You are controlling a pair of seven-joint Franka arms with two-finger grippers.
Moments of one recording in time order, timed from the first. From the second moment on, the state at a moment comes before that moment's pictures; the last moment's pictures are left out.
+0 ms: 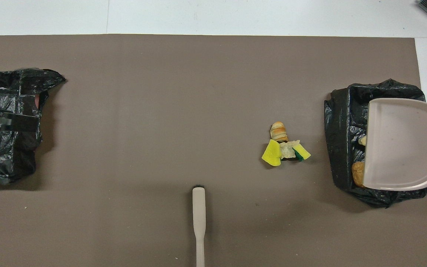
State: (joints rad) left arm -0.23 -0.11 0.09 -1.61 0.09 1.63 0.06; right arm 0.31 -0.19 -0.25 -1.78 -0.62 1.53 -1.24
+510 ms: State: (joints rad) left arm -0.19 0.03 0.09 -1.42 0.05 1.50 0.10; right arm 0.29 -0.16 -0.05 -1.79 -0.26 1.54 -0.43
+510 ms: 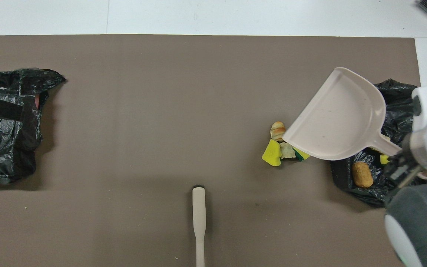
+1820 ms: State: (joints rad) left arm -0.17 -0.05 0.09 -1.51 0.03 1.48 0.10; right arm 0.18 0.44 0.50 -1.61 -0.10 2.10 0.79
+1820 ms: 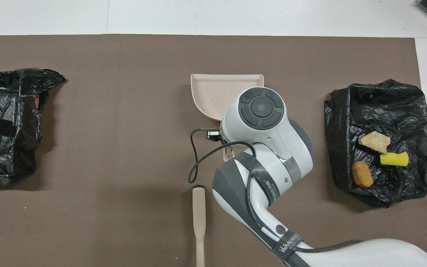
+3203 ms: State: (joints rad) left arm -0.17 -0.05 0.08 -1.51 0.03 1.48 0.10; right arm 0.18 0.16 0.63 -1.84 0.03 1.98 0.80
